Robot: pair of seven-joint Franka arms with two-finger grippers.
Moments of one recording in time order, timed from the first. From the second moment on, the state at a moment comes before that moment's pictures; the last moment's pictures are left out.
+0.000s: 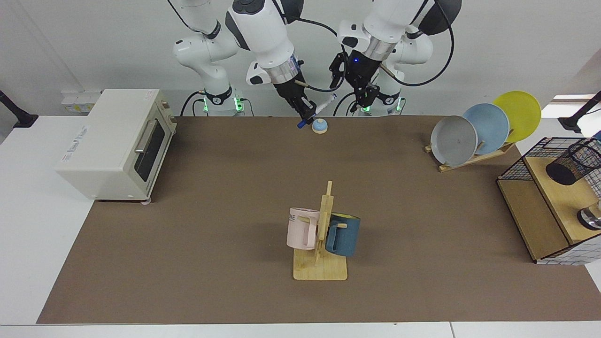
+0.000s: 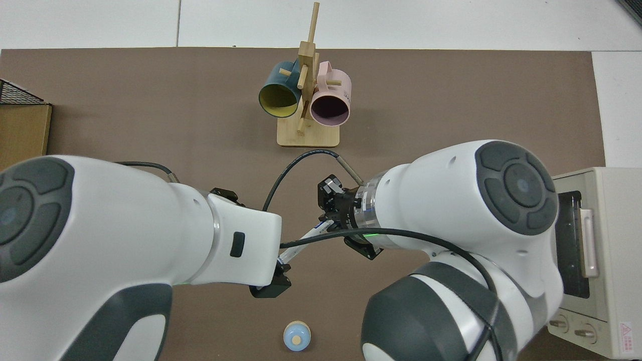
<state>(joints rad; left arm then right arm) -0.18 -0.13 -0.31 -1.72 -0.31 1.67 0.54 0.39 0.03 0.15 -1.71 0.33 1.89 1.40</state>
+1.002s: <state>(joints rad) -0.20 -0.15 -0.32 -1.73 -0.31 1.65 0.62 0.38 0.03 0.15 -1.70 0.45 1.89 1.45</state>
